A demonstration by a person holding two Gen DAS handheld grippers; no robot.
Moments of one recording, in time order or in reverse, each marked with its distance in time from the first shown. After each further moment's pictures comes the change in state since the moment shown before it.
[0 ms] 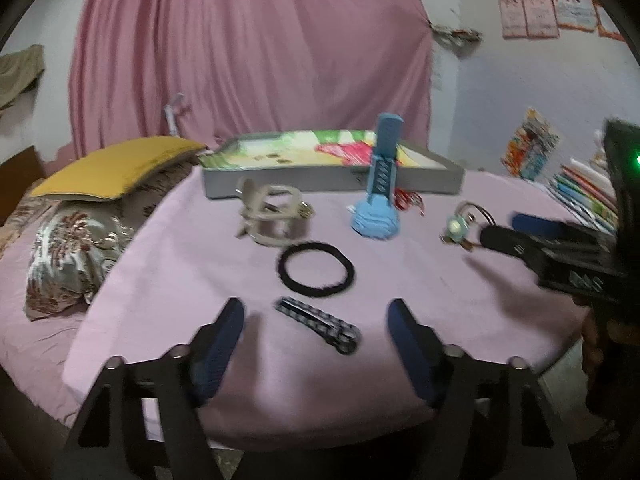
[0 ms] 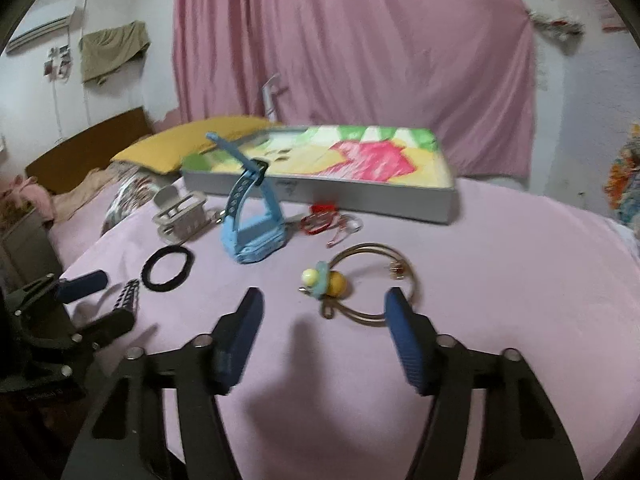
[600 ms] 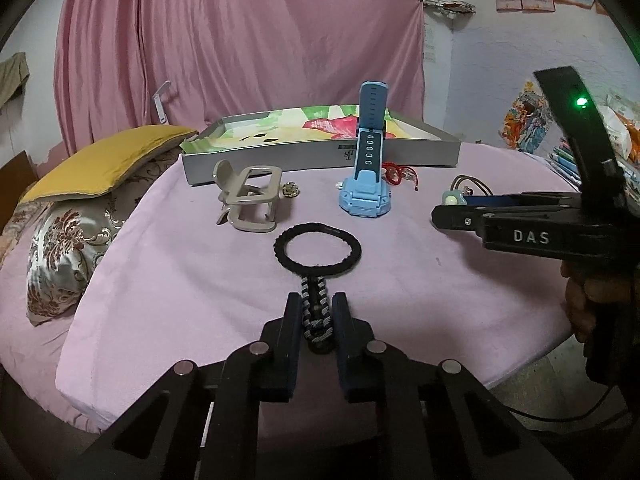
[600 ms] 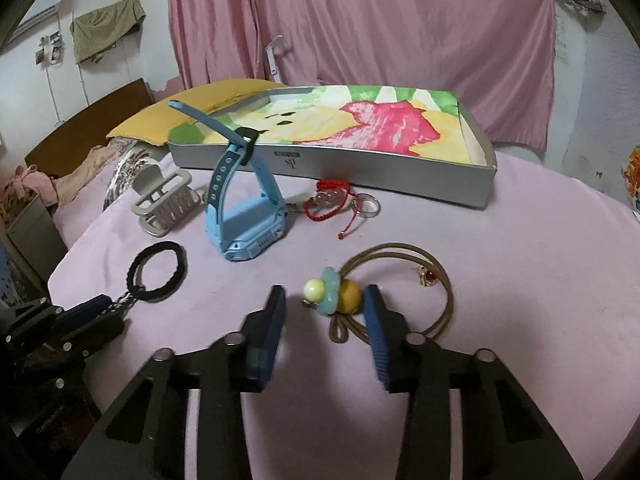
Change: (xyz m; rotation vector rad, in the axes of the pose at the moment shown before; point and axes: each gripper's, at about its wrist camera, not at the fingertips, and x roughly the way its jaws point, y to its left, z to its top) left arm 0.013 -0.011 0.006 0.051 0.083 0.013; right arm 0.044 -0.003 0.020 0.009 0.132 0.008
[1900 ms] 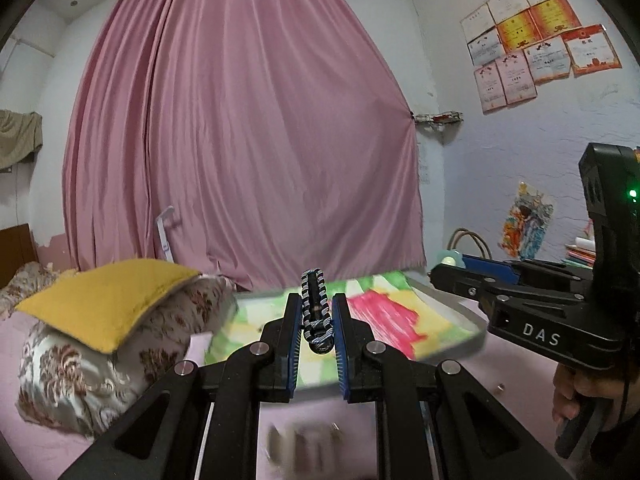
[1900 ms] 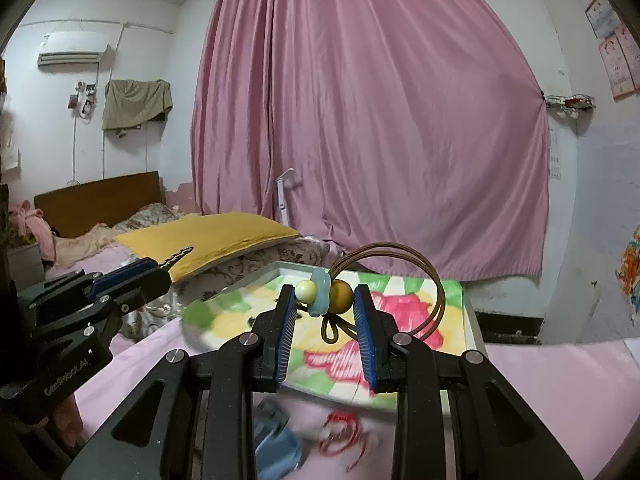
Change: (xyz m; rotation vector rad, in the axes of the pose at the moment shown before) left arm 0.001 0.034 0.131 0.040 -0.492 -0.003; right arm -0.051 0.020 0.114 -0.094 -0.498 -0.025
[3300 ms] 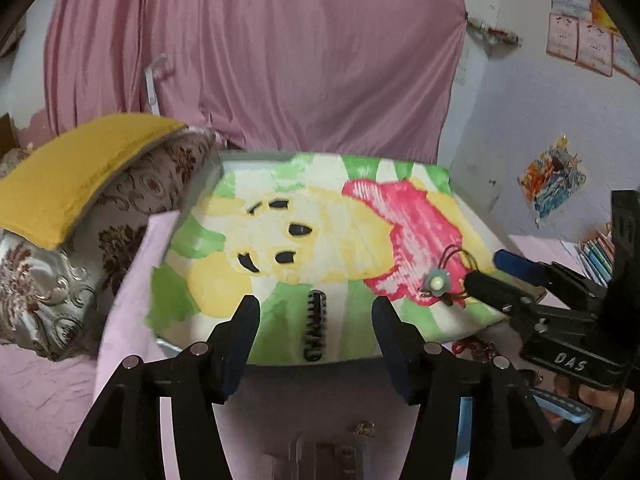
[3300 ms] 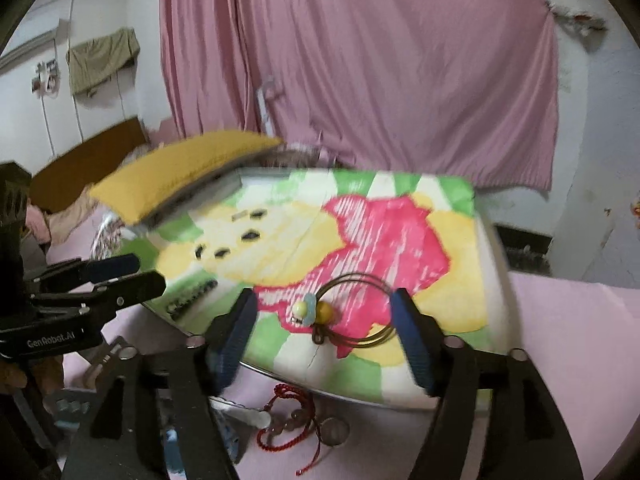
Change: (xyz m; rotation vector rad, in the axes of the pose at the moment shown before) left arm 0.117 0.038 -0.034 -0.198 0.535 -0.047; right arm 0.058 -0.043 -0.028 0.125 0.292 0.000
